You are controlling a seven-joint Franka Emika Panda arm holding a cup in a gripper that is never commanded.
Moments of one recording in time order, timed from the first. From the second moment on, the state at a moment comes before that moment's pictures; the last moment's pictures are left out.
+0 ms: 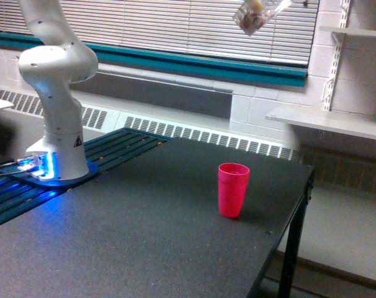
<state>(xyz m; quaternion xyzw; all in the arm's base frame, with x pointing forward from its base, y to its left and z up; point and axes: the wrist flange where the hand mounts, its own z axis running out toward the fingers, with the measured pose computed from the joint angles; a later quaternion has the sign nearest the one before) 0.473 0.052 0.594 -0.88 0.26 -0.34 0.19</state>
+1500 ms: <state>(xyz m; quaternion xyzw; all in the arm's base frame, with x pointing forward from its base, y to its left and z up) 0.466 0.033 0.434 -0.93 0.25 -0.25 0.10</state>
